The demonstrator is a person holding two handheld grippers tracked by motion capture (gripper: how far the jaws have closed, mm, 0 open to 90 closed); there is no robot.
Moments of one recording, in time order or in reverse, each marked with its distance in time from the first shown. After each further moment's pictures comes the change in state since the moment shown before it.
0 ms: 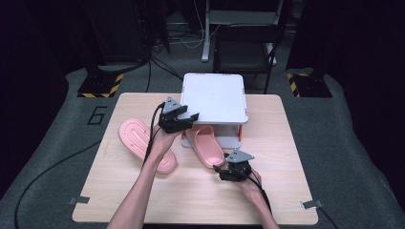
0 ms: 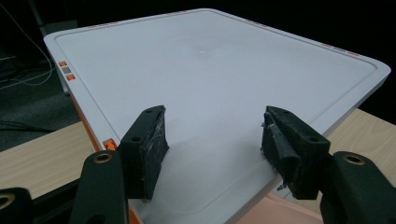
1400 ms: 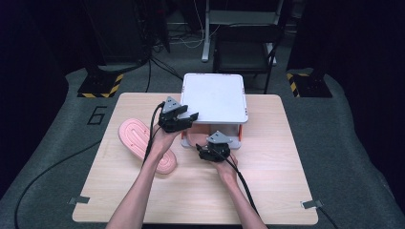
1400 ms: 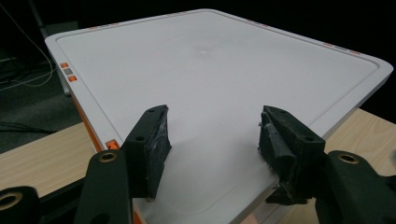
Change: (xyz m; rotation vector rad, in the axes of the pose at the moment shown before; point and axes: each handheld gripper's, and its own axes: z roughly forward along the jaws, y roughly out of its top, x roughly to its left) left arm 0.001 0.000 0.000 0.002 0.002 0.012; right arm 0.003 0.051 0.071 -0.095 -0.126 0.082
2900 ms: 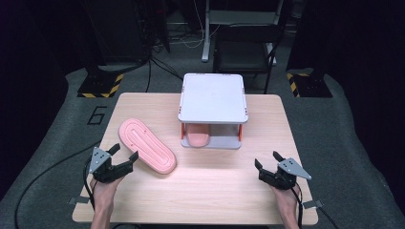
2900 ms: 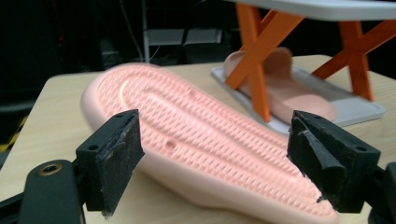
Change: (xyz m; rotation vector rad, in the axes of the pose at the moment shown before) left arm 0.040 -0.148 -0.182 -0.119 0.296 -0.150; right arm -0.085 -0.079 -0.183 -0.178 -0.216 0.156
